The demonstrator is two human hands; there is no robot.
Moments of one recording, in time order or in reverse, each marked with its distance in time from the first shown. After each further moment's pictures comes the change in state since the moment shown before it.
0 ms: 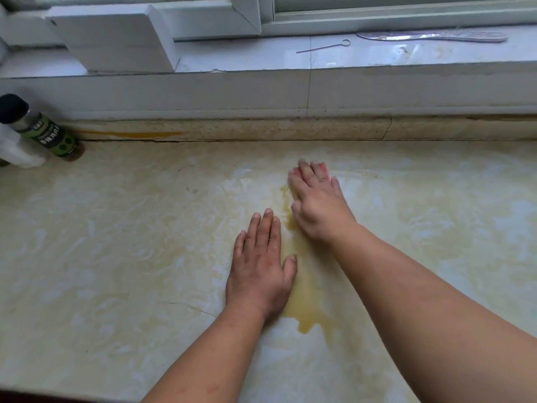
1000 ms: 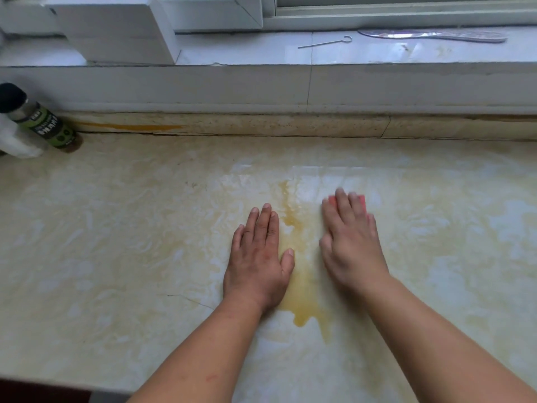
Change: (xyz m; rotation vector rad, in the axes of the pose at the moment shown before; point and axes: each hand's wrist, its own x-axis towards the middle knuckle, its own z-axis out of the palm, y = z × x) left_hand 0.002 0.000 0.003 0.010 0.005 0.001; right_hand -0.084 0.032 0.014 -0.011 0.032 0.158
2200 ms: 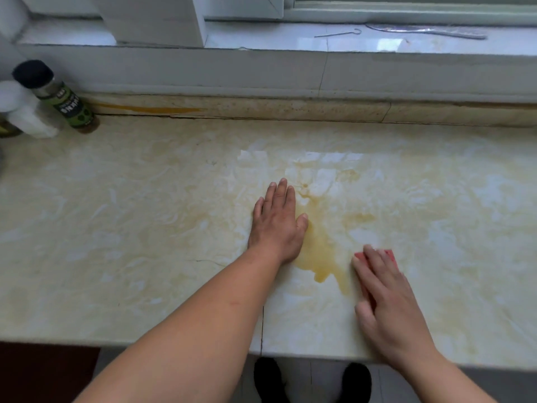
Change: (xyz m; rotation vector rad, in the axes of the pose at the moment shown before) left_hand 0.001 -0.013 -0.014 -0.226 -0.078 0.072; right_hand -0.163 0.012 0.040 0.072 0.087 0.016
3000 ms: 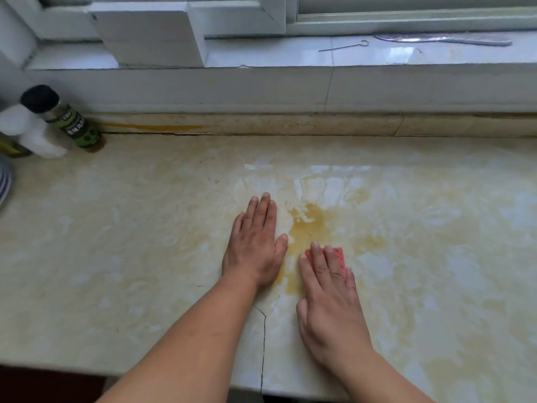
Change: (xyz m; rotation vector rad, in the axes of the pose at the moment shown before) left_hand 0.003 -0.044 -0.008 0.190 0.102 0.000; right_hand 0.052 -0.087 0.031 -0.104 -0.131 -0.087
